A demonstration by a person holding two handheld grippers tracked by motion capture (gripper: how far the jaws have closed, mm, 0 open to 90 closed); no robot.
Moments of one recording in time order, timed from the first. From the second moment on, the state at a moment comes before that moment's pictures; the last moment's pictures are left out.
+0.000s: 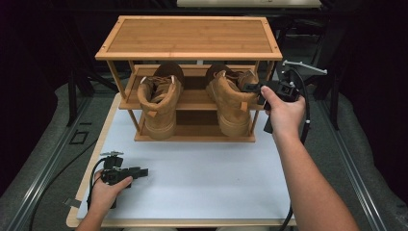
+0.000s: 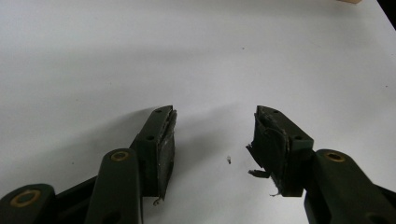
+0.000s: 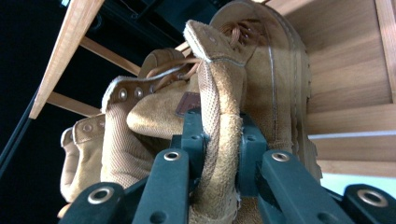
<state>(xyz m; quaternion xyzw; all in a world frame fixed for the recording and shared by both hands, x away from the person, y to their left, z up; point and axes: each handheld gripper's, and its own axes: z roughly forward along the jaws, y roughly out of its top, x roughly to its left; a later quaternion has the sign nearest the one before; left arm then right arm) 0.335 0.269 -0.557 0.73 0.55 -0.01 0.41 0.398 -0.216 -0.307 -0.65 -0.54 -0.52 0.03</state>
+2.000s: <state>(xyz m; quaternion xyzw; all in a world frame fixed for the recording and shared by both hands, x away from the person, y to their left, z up) 0.378 0.257 -0.427 0.72 0.49 0.14 0.47 0.391 -0.239 -0.370 -0.55 -0.65 -0.51 -0.08</state>
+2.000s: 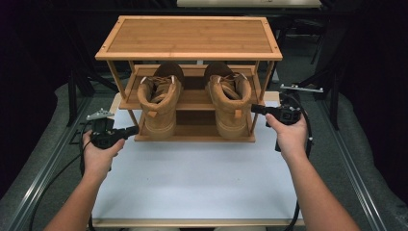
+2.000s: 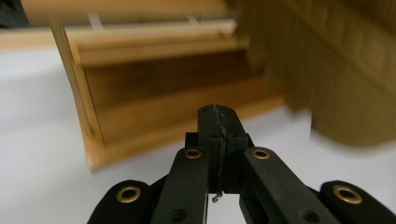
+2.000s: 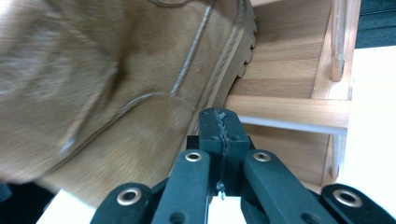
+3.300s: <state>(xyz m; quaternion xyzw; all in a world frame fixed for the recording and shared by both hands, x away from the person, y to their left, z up) 0.433 0.218 -0.401 0.67 0.52 0.10 0.52 0.426 -0.207 -0.405 -0.60 -0.59 -0.55 -0.05</state>
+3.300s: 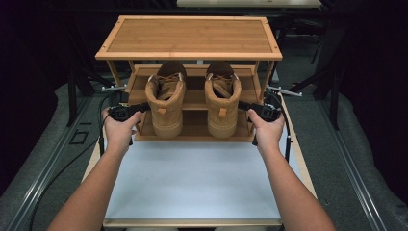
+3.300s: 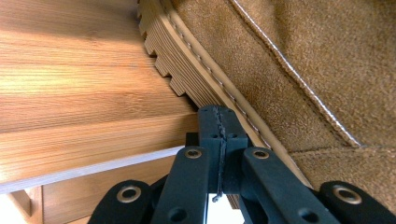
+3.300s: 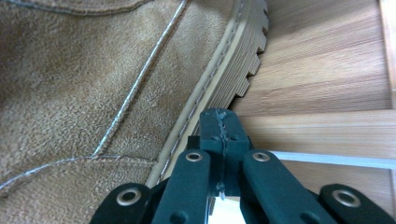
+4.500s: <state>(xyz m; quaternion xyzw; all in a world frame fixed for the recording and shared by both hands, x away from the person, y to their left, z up) 0.437 0.193 -0.403 0.69 0.50 0.08 0.52 0.428 -0.180 -0.409 -0.59 -0.59 -0.55 -0.02</state>
